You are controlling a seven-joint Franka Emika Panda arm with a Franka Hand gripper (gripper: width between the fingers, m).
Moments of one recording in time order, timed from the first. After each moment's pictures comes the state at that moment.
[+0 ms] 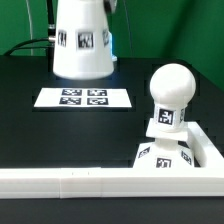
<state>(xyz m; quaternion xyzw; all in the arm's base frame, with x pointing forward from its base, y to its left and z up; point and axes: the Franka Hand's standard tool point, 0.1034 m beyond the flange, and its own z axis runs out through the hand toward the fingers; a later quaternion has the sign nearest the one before) 0.593 -0.012 0.231 -0.99 0.08 0.02 0.10</state>
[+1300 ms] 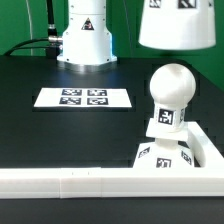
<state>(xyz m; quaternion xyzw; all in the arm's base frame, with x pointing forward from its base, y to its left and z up) 0.649 0.097 0.259 -0.98 0.14 0.01 0.12</state>
